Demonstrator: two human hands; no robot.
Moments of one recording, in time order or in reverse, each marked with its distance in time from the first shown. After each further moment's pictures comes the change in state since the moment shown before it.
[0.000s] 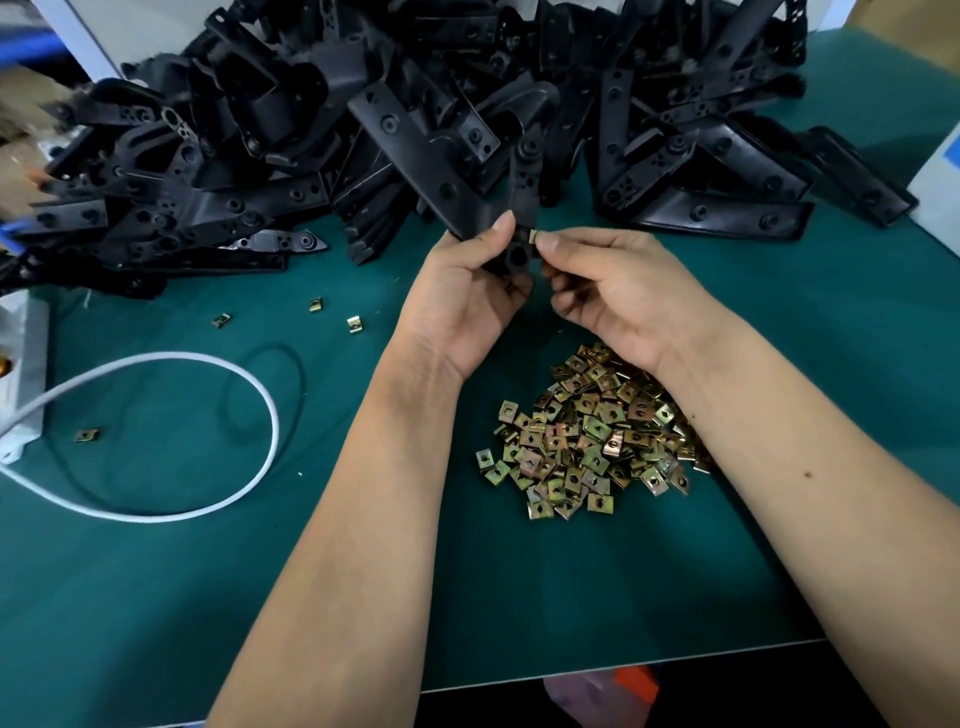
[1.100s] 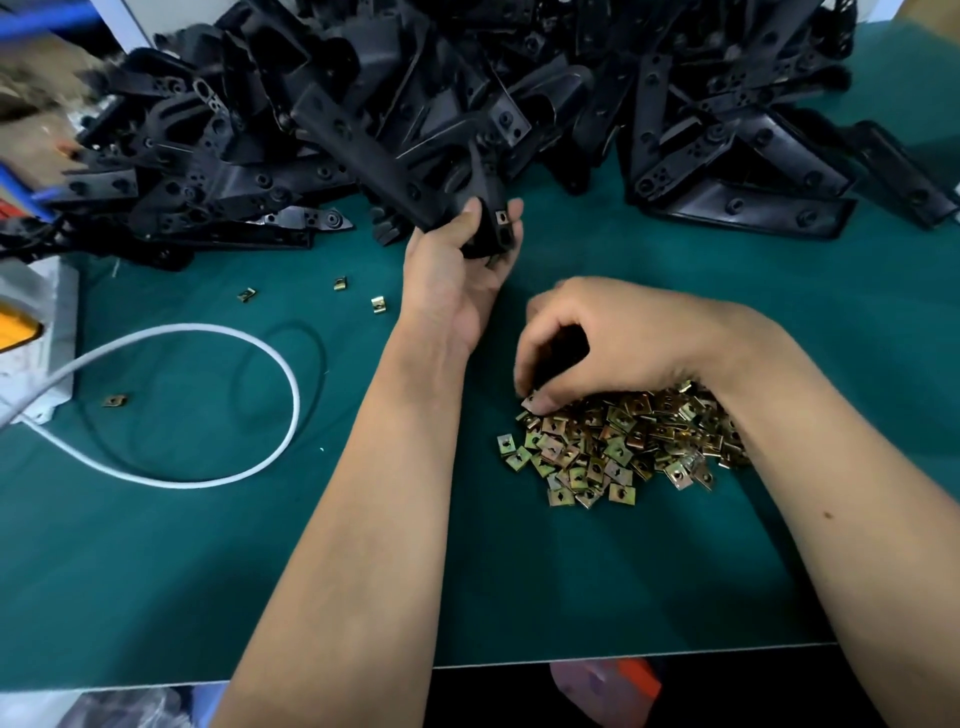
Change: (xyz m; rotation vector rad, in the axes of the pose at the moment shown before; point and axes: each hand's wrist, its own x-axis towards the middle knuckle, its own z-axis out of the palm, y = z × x) left_hand 0.018 0.006 -0.019 -0.344 0.337 0.132; right_hand -0.016 -0.006 0.012 -1.296 -0.747 -0.233
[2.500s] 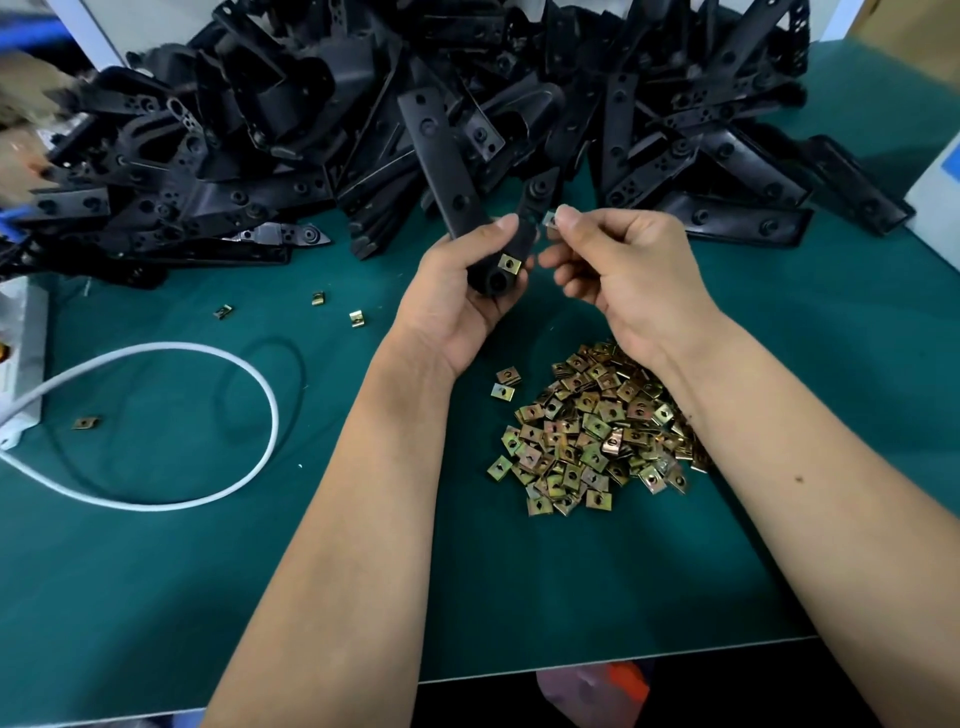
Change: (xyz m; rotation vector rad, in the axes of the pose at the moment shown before) left_hand -0.024 -0.001 0.003 0.447 -0.233 -0.120; right_hand 0.007 0.024 0.000 1.032 0.917 0.102
